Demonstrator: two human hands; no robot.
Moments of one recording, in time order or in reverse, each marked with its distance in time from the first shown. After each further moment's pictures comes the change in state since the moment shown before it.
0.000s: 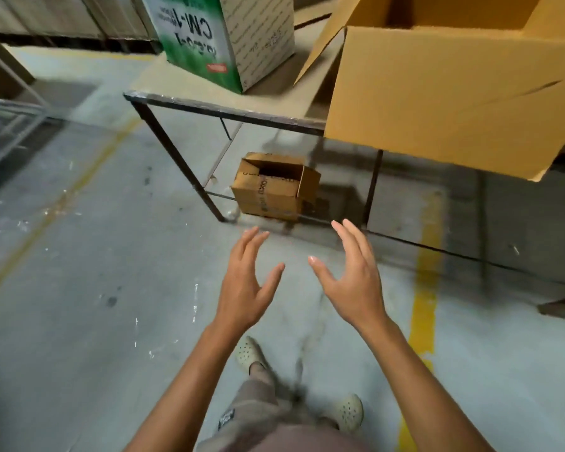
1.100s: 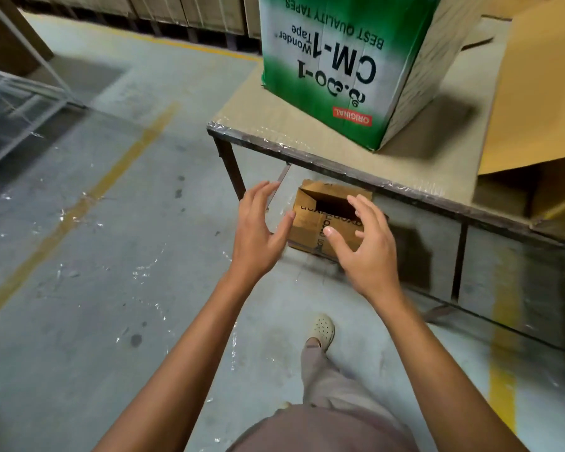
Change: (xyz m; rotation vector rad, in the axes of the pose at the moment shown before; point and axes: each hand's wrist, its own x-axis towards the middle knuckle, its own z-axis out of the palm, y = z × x) left_hand 0.338 -0.291 -0.174 -0.139 0.191 0.002; right_hand 0.321 -0.183 0.283 0.075 0.040 -0.095
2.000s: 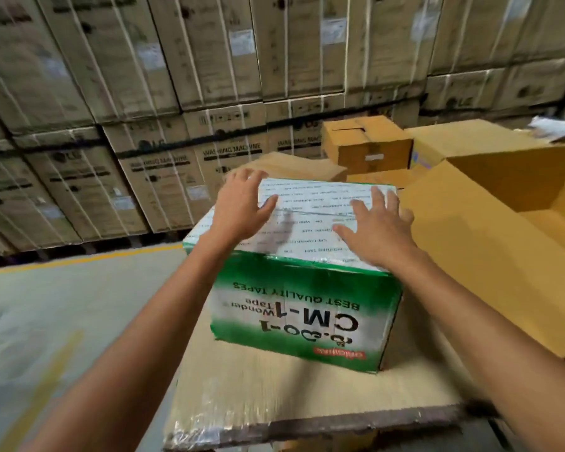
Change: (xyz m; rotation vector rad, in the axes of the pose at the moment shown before) left_hand 0.537 0.103 0.007 0.322 -0.204 0.605; right_hand 0.408 -0.100 -0.111 -0.861 0.220 0.348
